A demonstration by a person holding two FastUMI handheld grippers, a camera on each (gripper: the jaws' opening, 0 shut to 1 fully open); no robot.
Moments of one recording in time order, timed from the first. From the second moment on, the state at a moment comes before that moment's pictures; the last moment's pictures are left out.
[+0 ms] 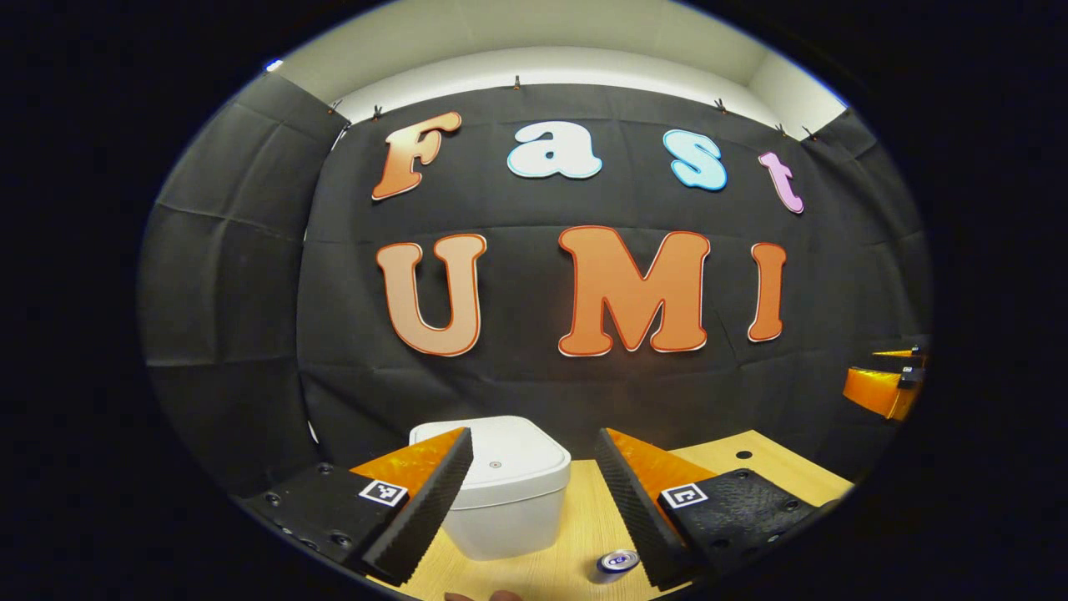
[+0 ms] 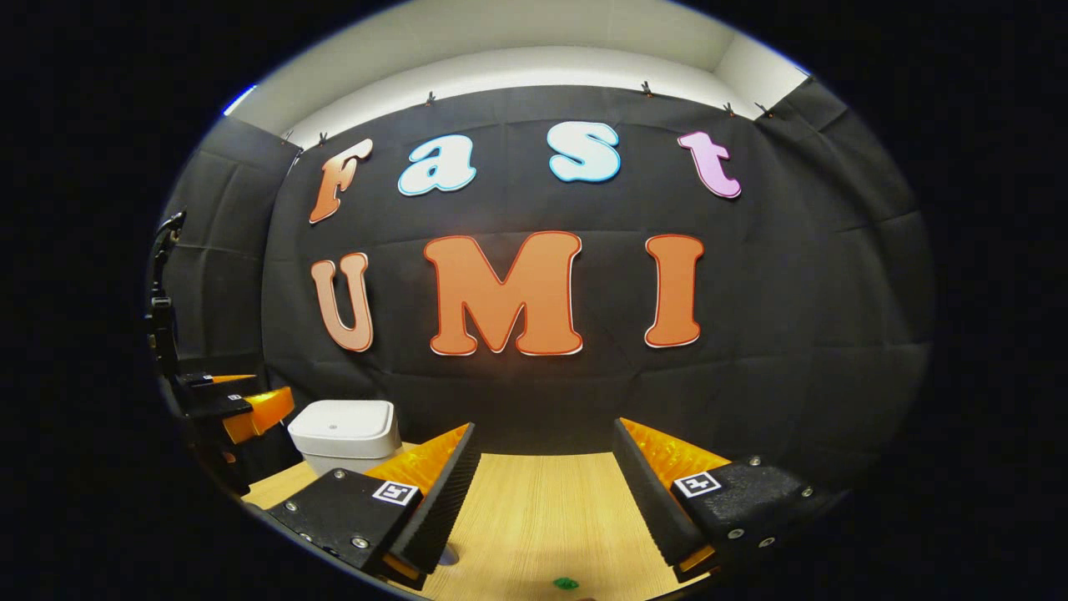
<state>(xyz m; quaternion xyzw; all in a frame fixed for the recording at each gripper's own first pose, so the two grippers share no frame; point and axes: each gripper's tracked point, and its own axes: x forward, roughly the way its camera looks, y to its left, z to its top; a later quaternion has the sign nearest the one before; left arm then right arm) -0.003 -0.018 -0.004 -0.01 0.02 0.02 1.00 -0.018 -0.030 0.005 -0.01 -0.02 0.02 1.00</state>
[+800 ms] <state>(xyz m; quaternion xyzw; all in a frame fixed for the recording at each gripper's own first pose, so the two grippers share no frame) 0.005 -0.010 -0.010 -0.03 0.04 0.03 1.00 -0.016 -0.033 -0.001 -0.01 -0.01 0.02 1.00</state>
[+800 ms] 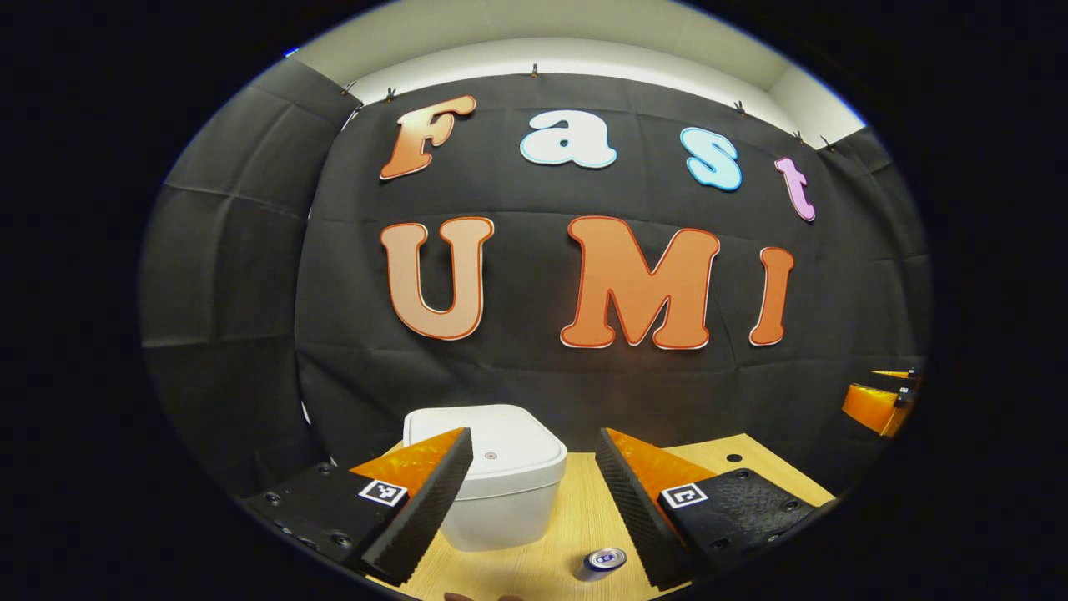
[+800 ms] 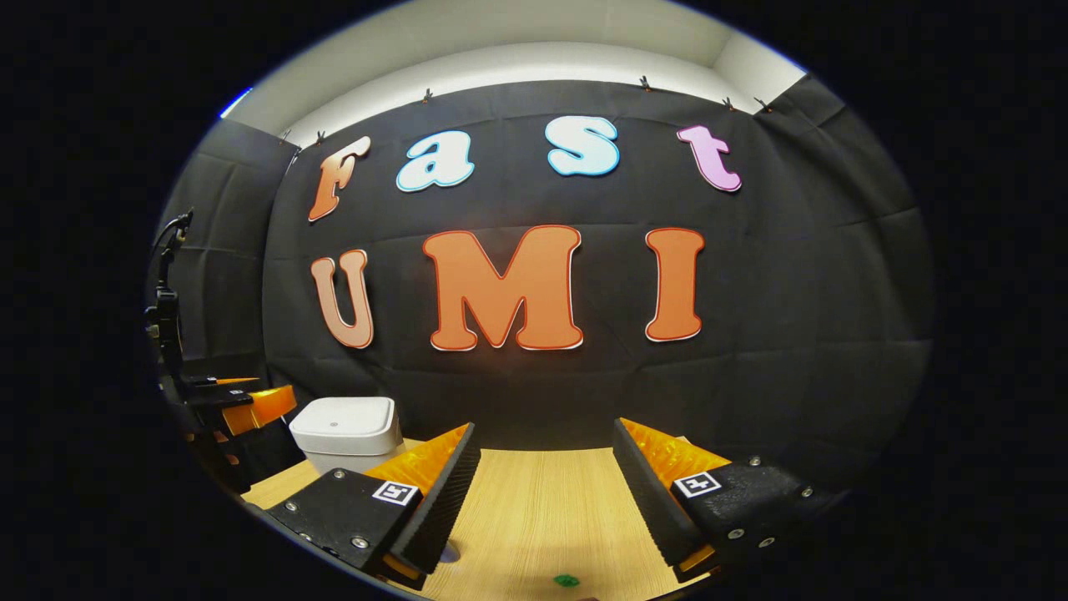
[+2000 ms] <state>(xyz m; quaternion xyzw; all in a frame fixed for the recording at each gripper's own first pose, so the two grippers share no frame) 0.016 -0.001 -0.029 -0.04 0.09 0.03 0.99 -0.002 -0.022 -0.007 0.00 0.00 0.04 1.00</state>
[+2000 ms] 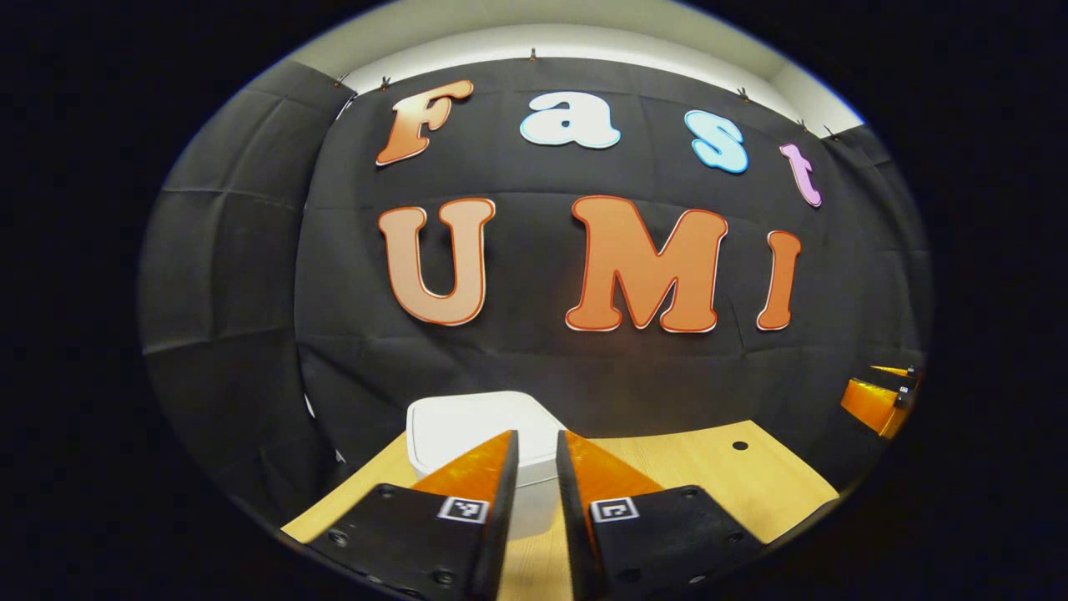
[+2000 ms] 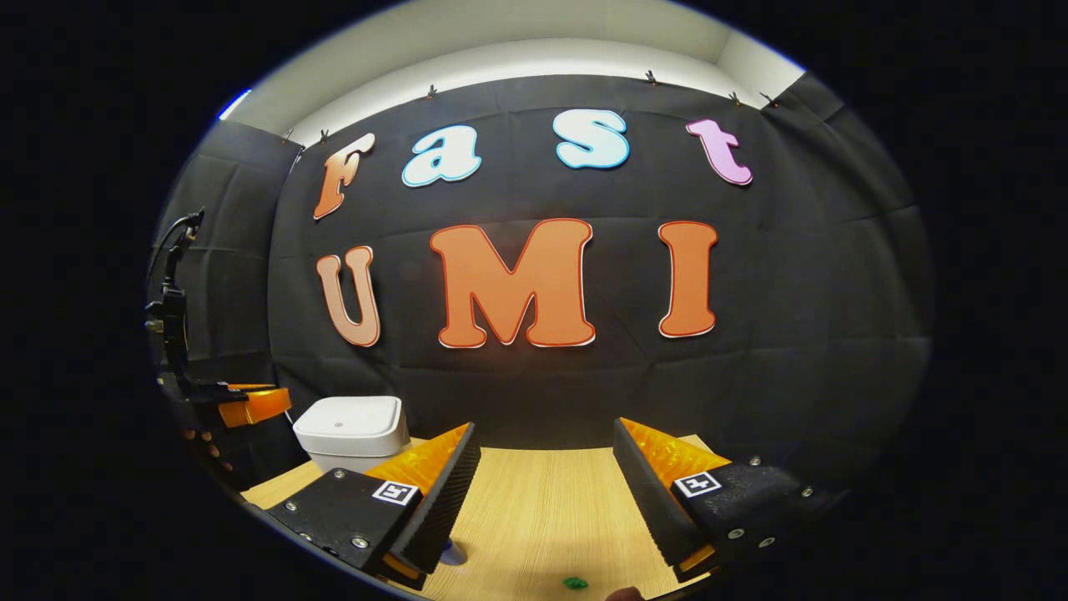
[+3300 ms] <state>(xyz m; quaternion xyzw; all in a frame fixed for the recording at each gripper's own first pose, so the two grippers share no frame) 0.127 0.063 -0.031 -0.01 0.24 0.01 0.97 0.010 -0.050 -0.032 0.01 0.04 0.02 1.00</state>
